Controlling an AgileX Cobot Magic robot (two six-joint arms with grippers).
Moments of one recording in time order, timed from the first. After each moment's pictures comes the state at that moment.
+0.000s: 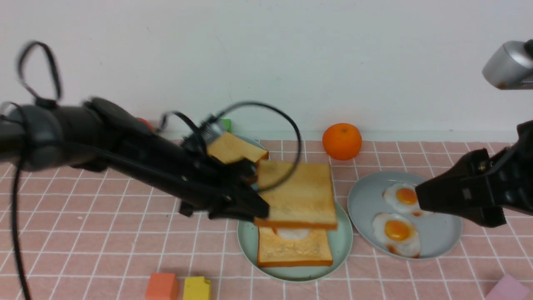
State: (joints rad) right arm 0.41 1.03 -1.04 0.33 0.89 -0.10; left arm -0.28 1.86 -1.19 -1.11 0.84 0.50
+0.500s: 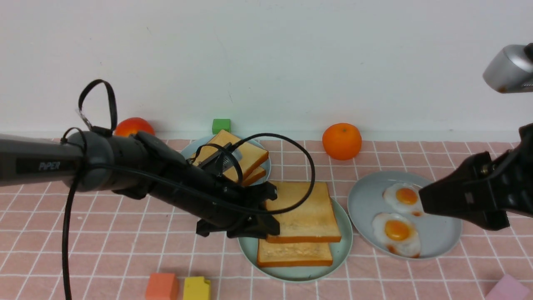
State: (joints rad) right arm 0.41 1.03 -1.04 0.31 0.91 -0.10; left arm -0.35 1.99 -1.19 -1.17 0.64 0.46
